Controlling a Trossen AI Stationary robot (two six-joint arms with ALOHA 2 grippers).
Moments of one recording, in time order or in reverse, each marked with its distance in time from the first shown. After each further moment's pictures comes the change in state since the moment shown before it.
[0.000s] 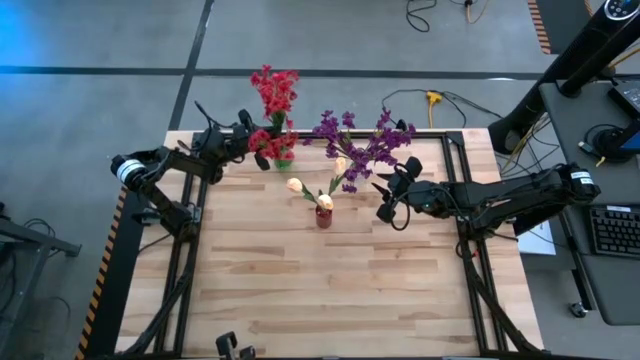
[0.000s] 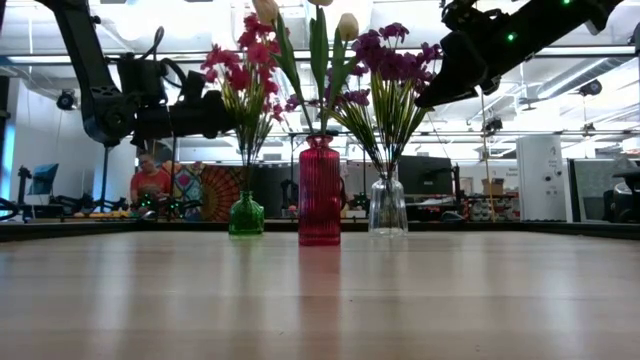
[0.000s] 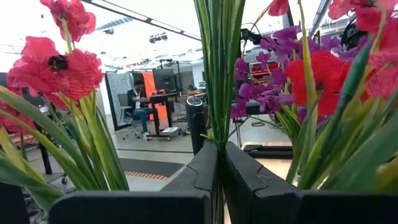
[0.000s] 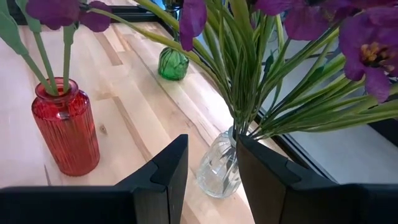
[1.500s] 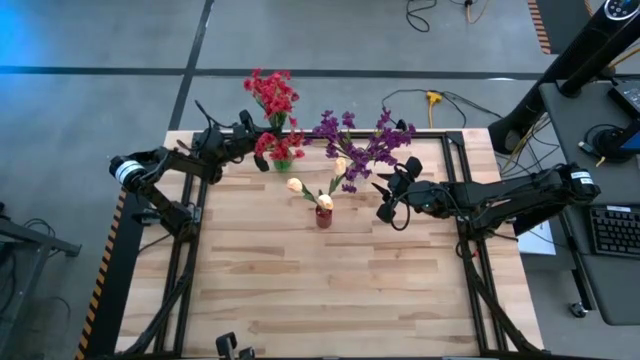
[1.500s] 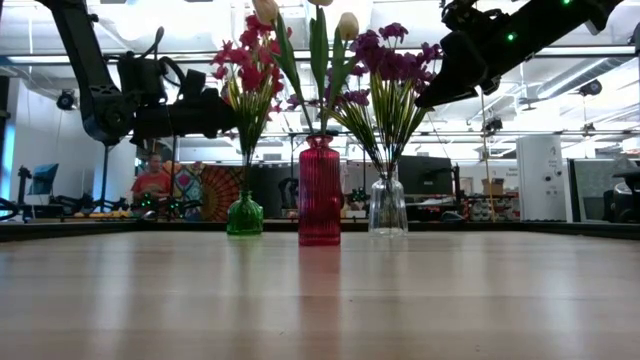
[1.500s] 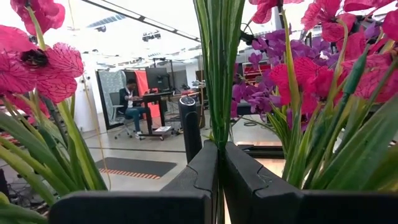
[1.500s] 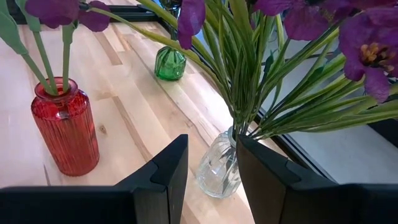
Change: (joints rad) left arm 0.001 -0.015 -0.001 -0.019 0.029 -0.016; right arm 0.000 0.000 0.000 0.000 0.001 -0.002
